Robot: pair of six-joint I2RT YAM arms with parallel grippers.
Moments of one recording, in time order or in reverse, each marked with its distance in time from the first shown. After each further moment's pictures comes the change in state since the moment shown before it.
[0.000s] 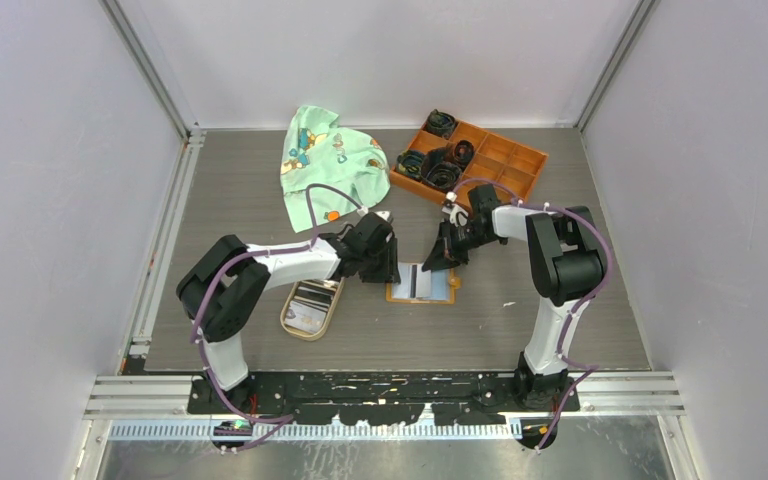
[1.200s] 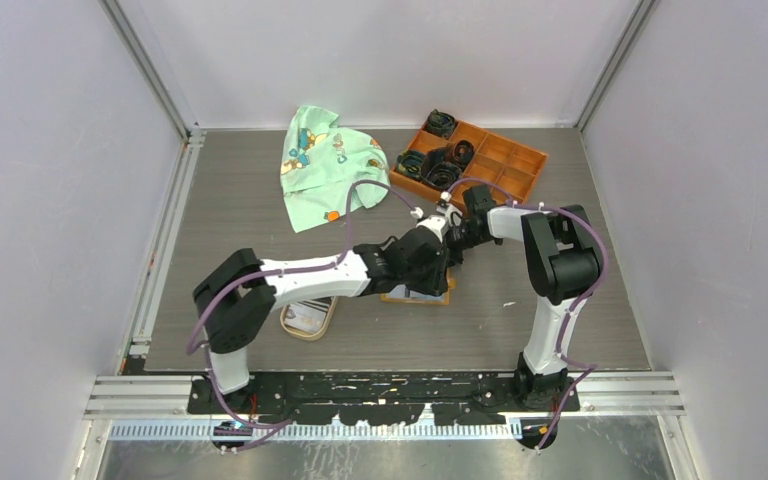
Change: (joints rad) left arm -0.242 -0.011 0.190 -0.011 -0.108 0.052; right arm 0.025 0.016 0.000 0.051 -0.024 0.016
